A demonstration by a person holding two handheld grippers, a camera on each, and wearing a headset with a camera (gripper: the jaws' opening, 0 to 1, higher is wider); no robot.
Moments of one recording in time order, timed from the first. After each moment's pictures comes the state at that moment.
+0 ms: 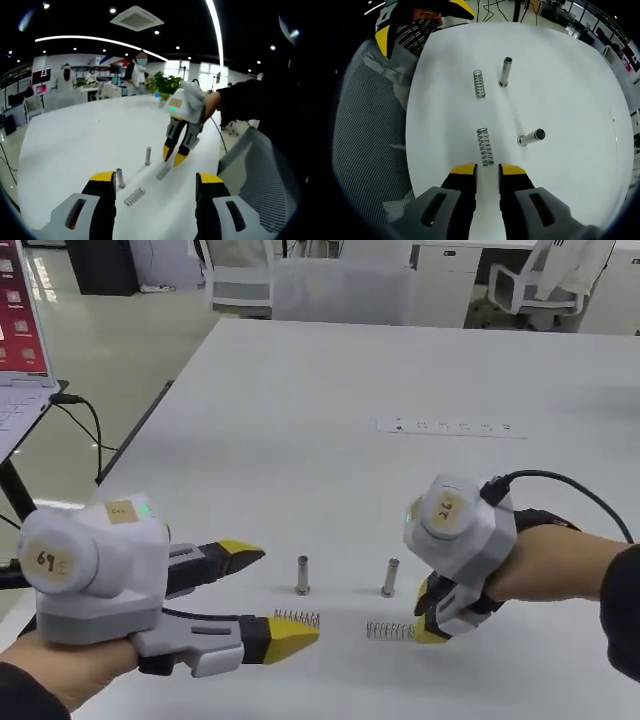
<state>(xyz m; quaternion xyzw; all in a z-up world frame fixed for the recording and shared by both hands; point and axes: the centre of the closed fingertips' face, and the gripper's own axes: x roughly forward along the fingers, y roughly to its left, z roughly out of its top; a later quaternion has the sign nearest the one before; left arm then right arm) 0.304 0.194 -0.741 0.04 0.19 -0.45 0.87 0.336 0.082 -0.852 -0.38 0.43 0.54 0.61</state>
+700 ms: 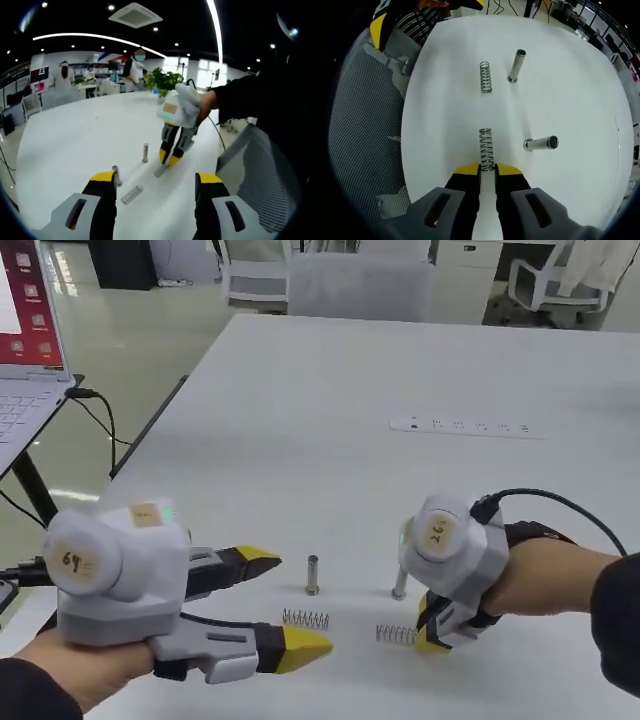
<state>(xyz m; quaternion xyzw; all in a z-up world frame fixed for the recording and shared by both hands) 0.302 0.191 -0.749 0.05 0.20 -0.45 0.87 0.333 0.084 -0.865 -0.41 0.43 0.55 0.58</state>
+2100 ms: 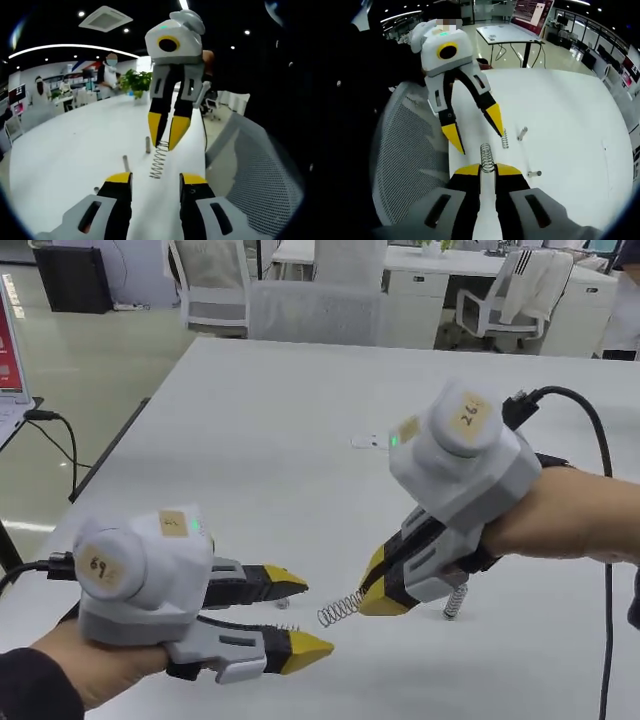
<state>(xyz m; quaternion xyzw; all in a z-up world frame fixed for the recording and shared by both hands) 0.292 0.151 -0.741 0.10 0.16 -0.54 0.82 0.289 0.134 -0.732 -0.32 0.36 0.61 0.63</state>
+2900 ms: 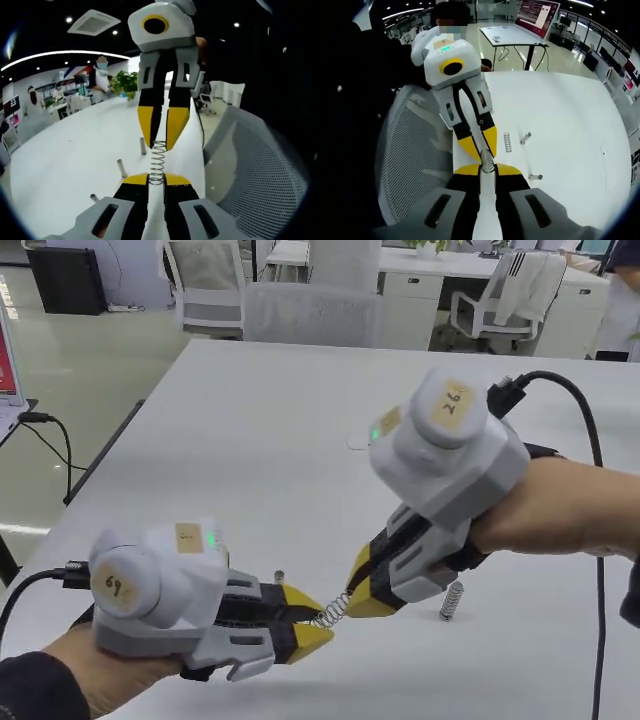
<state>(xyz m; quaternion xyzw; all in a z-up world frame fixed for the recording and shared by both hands) 0.287 0.139 -0.745 0.13 0.15 -0.56 0.80 0.280 0.143 -0.721 -0.33 0.35 0.61 0.63</state>
